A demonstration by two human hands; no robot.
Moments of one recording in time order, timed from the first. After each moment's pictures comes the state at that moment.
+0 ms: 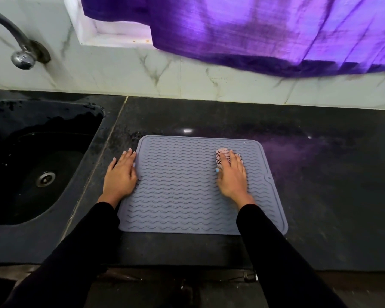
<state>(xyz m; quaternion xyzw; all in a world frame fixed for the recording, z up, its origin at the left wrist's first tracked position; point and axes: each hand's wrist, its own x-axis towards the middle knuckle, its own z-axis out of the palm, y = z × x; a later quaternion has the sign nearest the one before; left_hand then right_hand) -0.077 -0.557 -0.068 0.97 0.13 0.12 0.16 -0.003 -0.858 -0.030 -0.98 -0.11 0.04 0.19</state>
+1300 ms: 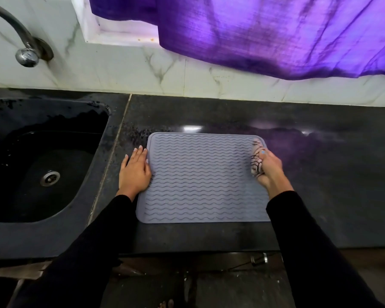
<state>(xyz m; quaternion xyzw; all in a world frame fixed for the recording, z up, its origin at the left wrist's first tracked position) -0.083 -0.562 -0.056 0.97 0.13 0.10 0.19 -0.003 -0.884 0.016 -0.61 0.20 0.02 0.77</state>
